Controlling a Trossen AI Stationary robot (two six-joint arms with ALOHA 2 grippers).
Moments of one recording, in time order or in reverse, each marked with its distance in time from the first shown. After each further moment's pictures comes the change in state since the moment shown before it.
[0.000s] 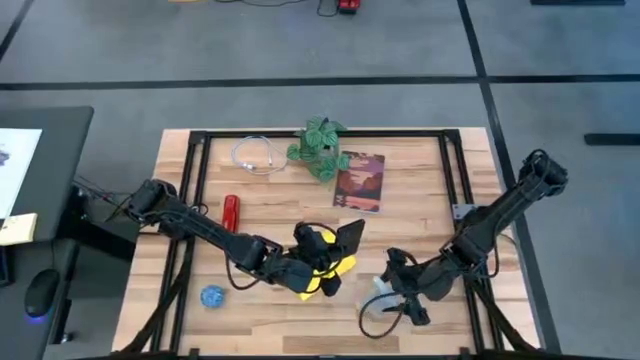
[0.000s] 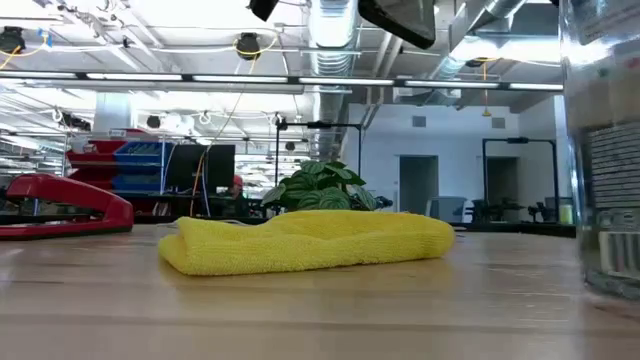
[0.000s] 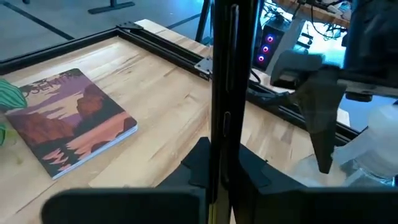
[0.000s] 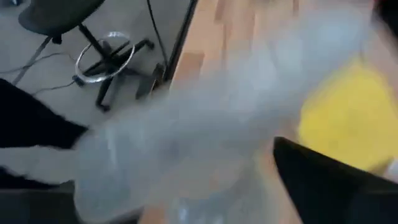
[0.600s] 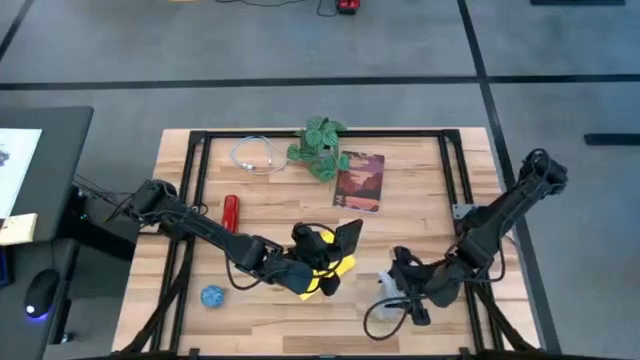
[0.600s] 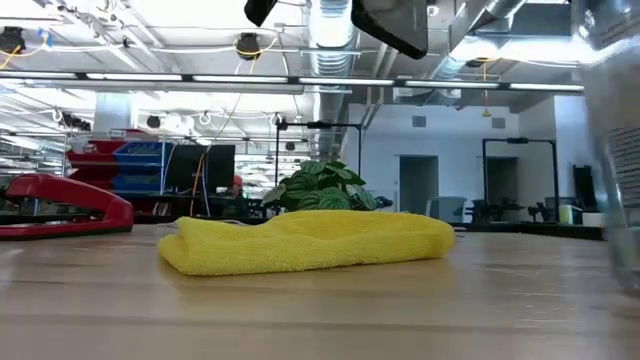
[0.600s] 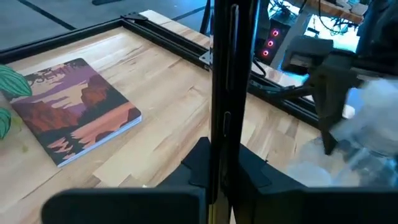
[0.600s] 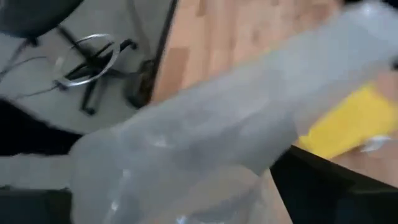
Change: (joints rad) left arm 0.000 0.000 0.000 -0.046 0.001 -0.045; right arm 0.062 -0.027 -0.001 -0.037 0.177 0.052
